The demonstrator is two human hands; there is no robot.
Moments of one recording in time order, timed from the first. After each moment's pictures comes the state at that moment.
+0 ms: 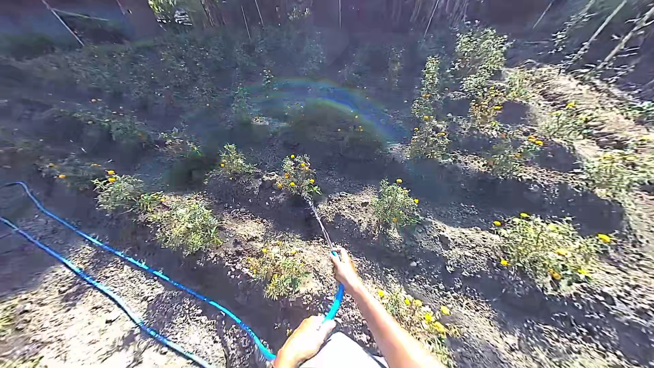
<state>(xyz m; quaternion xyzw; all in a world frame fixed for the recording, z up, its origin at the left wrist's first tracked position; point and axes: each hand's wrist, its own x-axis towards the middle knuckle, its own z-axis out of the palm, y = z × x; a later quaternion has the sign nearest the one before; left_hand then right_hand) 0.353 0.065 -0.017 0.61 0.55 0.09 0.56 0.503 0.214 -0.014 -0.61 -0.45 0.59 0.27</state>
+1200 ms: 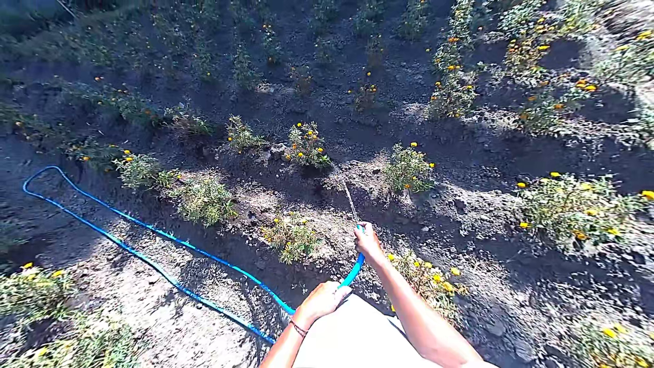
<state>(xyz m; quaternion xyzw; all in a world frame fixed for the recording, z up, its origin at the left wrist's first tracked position) 0.371 0.066 0.003 0.64 0.53 0.04 0.55 0.539 0.200 -0.015 -0.65 -0.38 0.58 0.29</state>
